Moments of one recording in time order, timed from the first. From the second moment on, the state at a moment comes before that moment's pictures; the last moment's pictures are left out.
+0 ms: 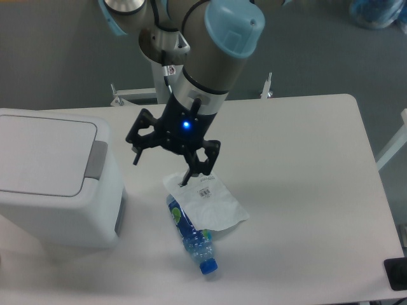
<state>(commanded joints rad) 2.40 -1.80 -1.37 -1.41 1.05 0.60</state>
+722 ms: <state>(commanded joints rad) 2.36 -1.80 -1.41 -1.41 1.02 0.57</state>
